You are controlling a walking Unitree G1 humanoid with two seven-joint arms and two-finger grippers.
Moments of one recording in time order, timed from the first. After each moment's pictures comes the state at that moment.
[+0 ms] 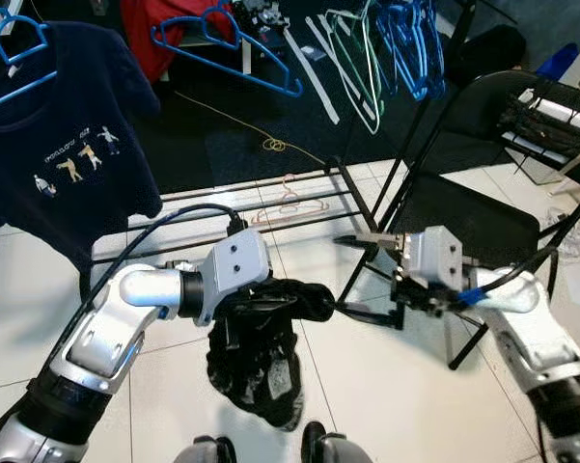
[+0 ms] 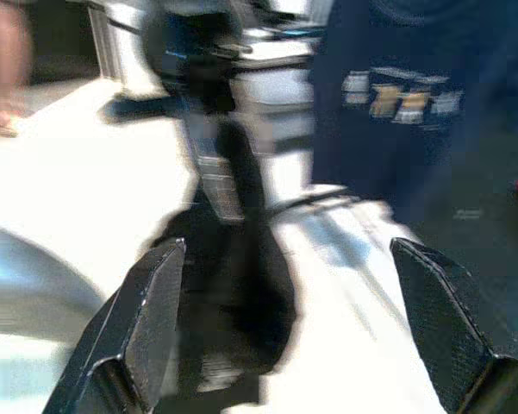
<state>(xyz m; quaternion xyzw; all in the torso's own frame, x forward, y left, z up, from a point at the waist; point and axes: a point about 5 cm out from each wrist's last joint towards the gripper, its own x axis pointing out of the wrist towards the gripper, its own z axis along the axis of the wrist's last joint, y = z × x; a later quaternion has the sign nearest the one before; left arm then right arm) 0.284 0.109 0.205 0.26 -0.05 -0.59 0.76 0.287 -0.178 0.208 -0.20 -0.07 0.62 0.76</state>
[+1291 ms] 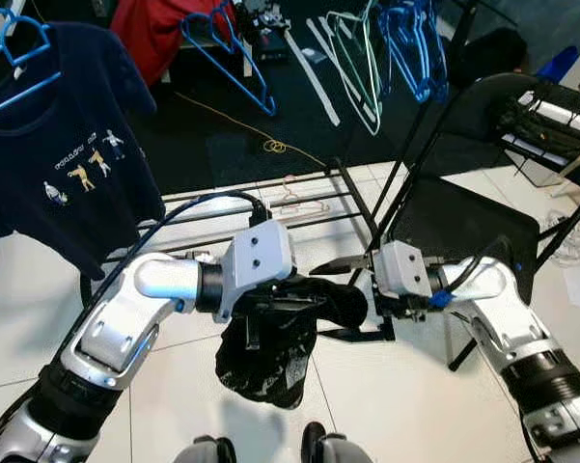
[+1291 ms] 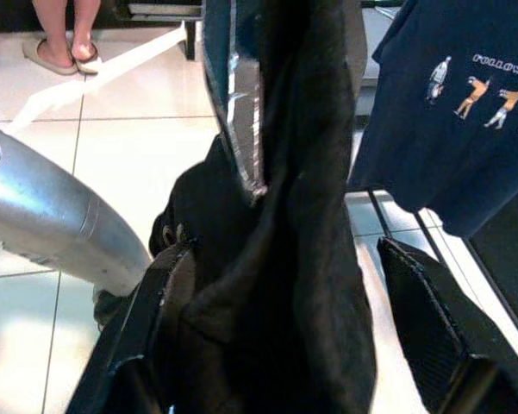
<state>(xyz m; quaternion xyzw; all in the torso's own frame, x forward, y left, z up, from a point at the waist) 0.271 0.083 0.229 0.24 -0.09 -0.63 0.73 0.307 -0.154 0.195 -0.27 -0.06 0.66 0.70</state>
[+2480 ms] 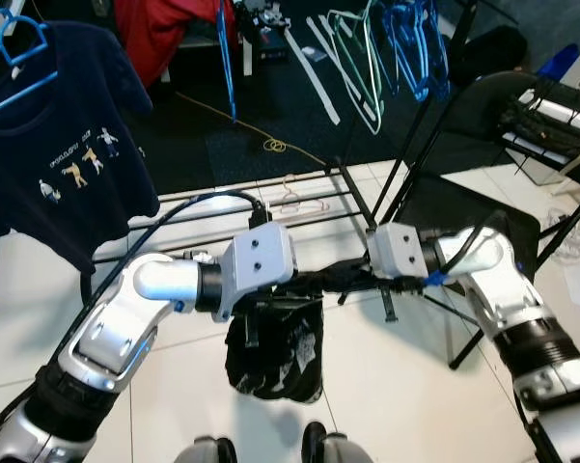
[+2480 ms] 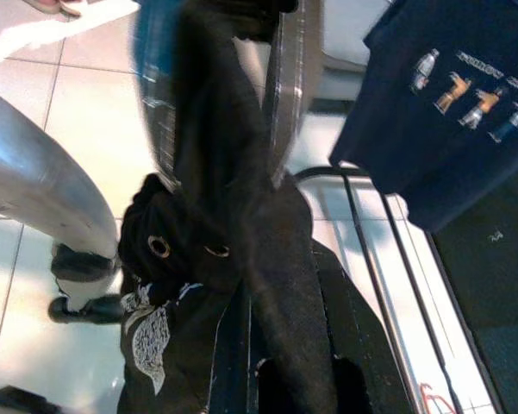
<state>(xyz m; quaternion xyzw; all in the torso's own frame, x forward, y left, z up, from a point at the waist) 0.276 0.096 0.221 0.27 -0.07 -0.60 0.75 0.329 -0.158 0.224 -0.35 -0.08 0.65 0.67</state>
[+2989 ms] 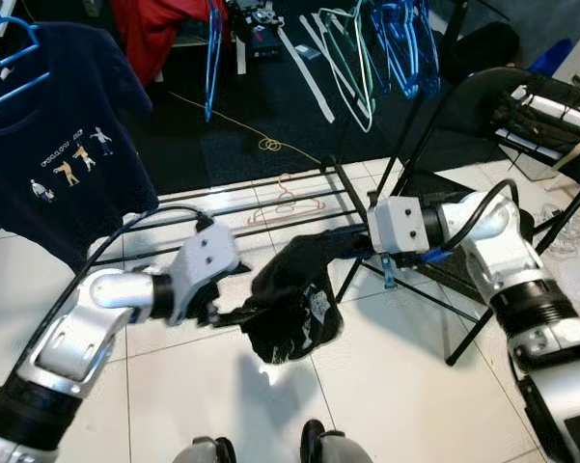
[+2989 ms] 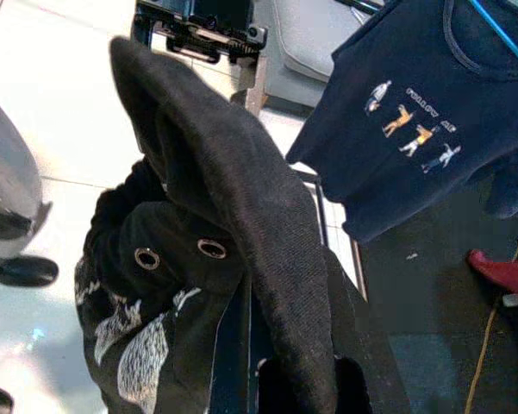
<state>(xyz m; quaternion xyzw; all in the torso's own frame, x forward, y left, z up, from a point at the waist) 0.294 0.157 0.180 0.25 0.06 -0.52 0.81 0.343 -0.151 0.263 -0.43 -0.15 0.63 0.63</state>
